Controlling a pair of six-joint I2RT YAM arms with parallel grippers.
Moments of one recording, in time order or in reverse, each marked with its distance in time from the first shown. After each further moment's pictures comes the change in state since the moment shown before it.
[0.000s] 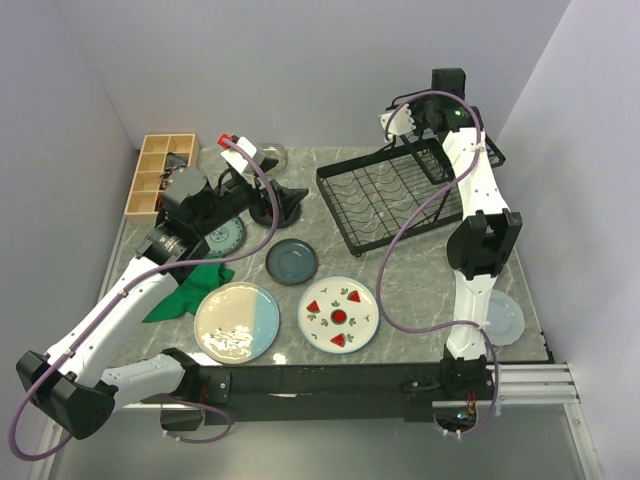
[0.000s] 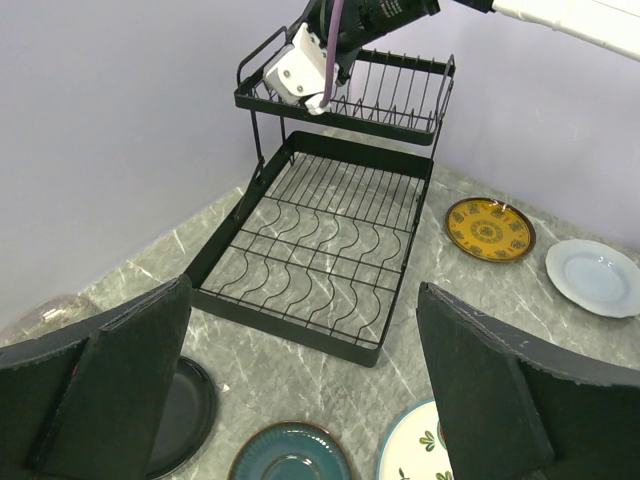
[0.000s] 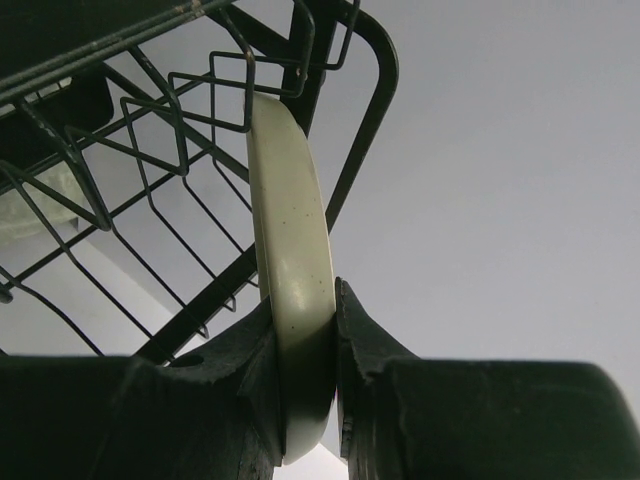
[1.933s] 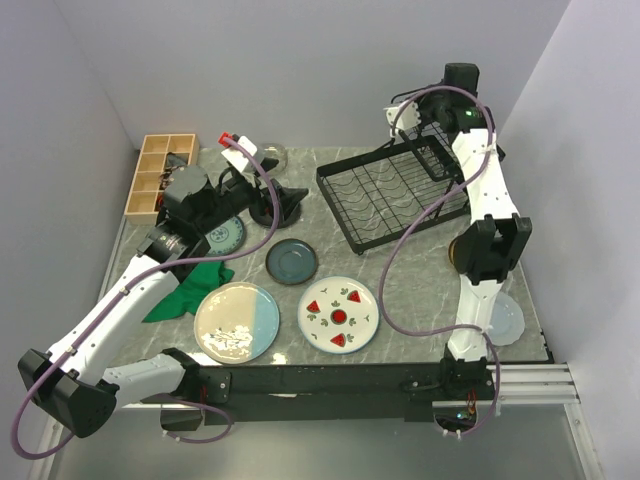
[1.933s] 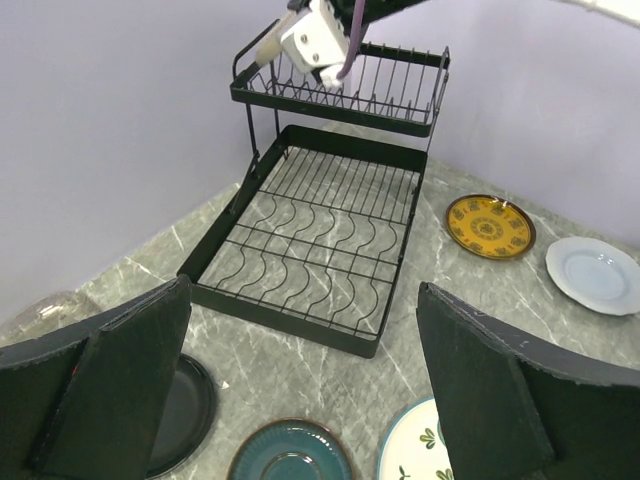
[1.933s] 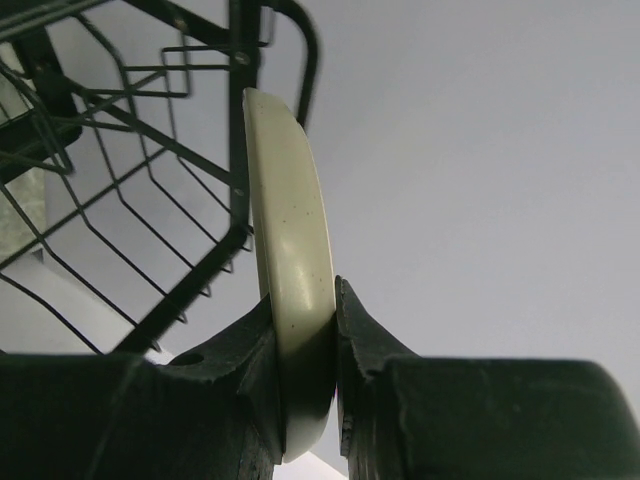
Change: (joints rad) left arm 0.011 0.010 0.000 0.000 0.012 -0.005; right arm -0.029 -0.056 -0.055 0.076 -0.124 0.014
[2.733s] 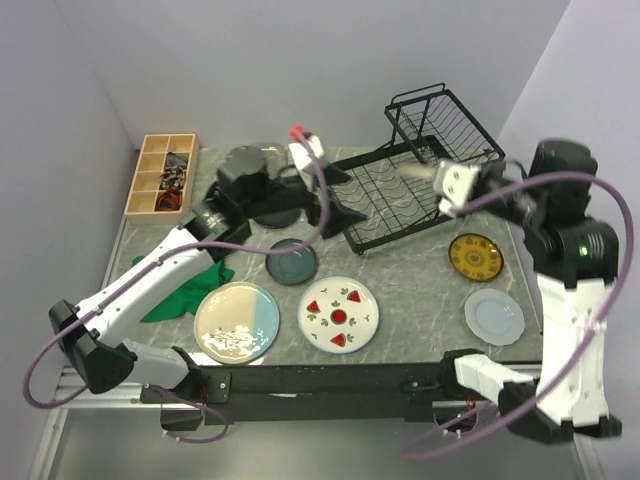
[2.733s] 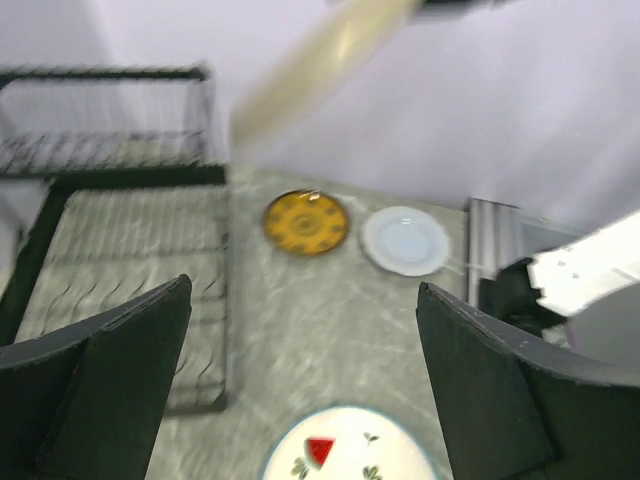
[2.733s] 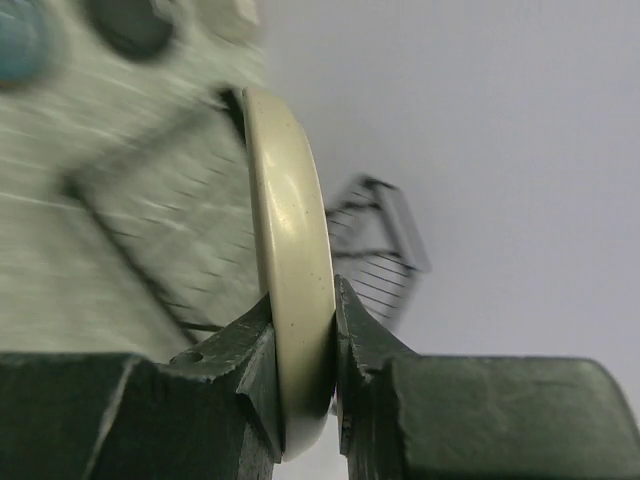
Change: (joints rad) left arm -0.176 0.222 0.243 -0.063 0.231 -0.060; right arm 0.011 -0.944 -0.462 -0.378 -0.393 0.664
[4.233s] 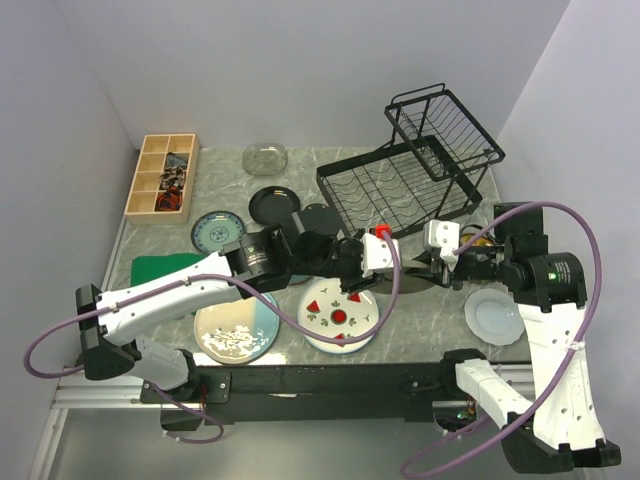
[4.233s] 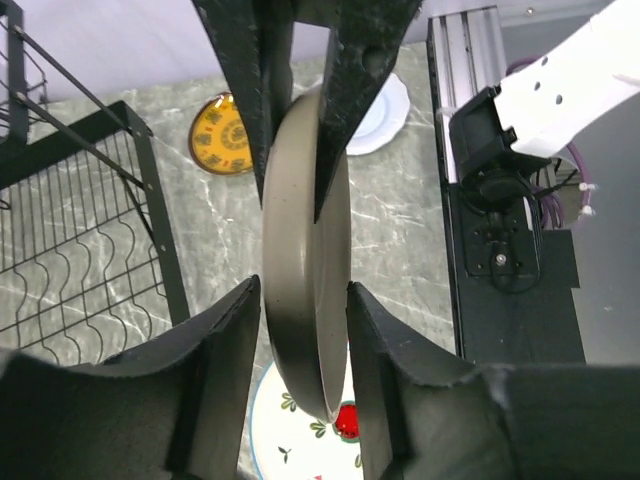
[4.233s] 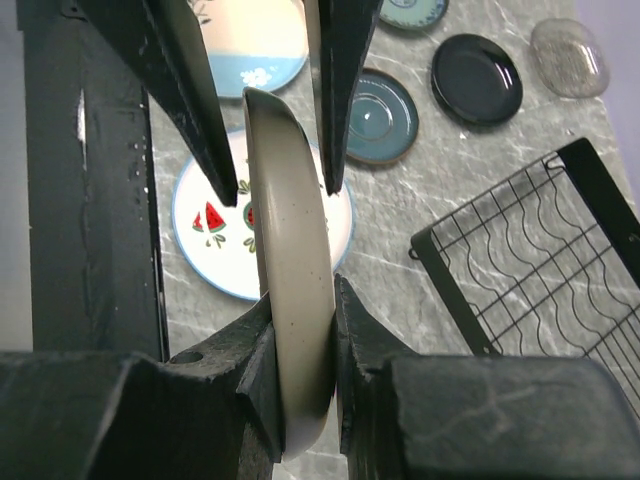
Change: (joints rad) left arm -0.473 0.095 0.103 -0.342 -0.288 0.404; right arm 0.011 -0.274 -0.467 -0.319 -0.416 0.184
